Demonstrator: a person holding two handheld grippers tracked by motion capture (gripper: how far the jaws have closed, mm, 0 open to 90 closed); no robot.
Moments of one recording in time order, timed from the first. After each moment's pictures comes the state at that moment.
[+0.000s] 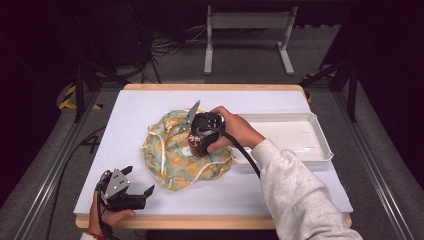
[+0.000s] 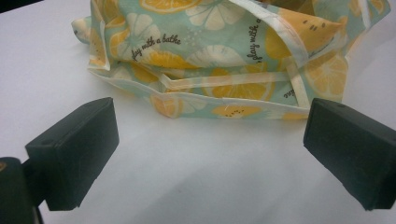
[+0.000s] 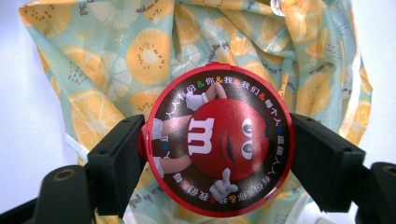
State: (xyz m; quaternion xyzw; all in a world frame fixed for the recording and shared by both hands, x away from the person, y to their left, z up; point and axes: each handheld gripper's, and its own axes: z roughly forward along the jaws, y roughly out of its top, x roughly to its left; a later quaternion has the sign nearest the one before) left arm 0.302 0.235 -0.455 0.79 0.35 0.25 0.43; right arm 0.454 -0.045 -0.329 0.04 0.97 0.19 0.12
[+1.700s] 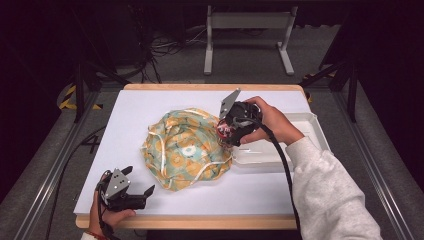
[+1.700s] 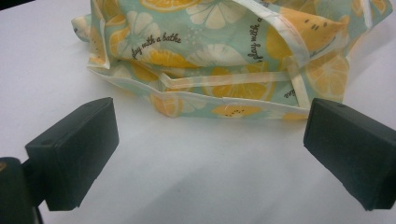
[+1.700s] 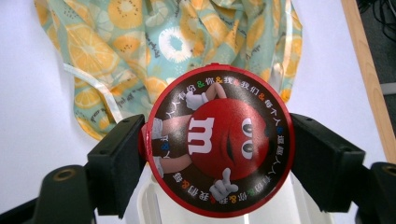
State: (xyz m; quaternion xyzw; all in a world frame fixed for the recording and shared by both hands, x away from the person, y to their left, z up) left arm 0.302 0.235 -0.455 0.79 0.35 0.25 0.43; right arm 0.446 -0.131 -0.286 0.07 0.96 0.20 0.15
